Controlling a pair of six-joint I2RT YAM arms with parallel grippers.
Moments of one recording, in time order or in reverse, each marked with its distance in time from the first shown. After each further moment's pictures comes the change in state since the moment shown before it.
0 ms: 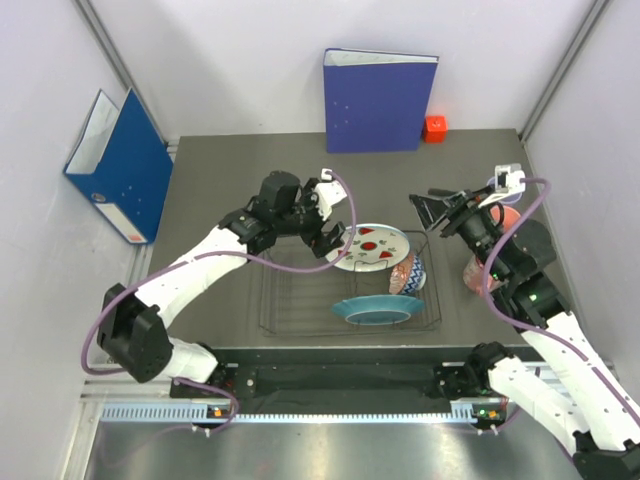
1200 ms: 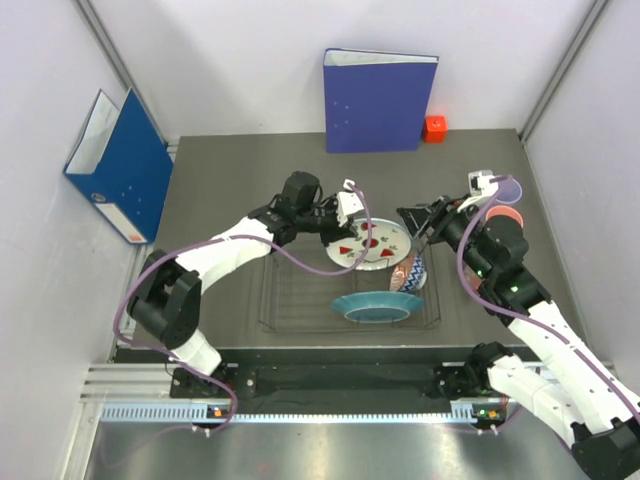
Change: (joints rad) left arm 0.001 0.229 0.019 0.203 0.238 0.189; right arm 0.000 0.068 -0.093 -0.004 -0.024 0.020
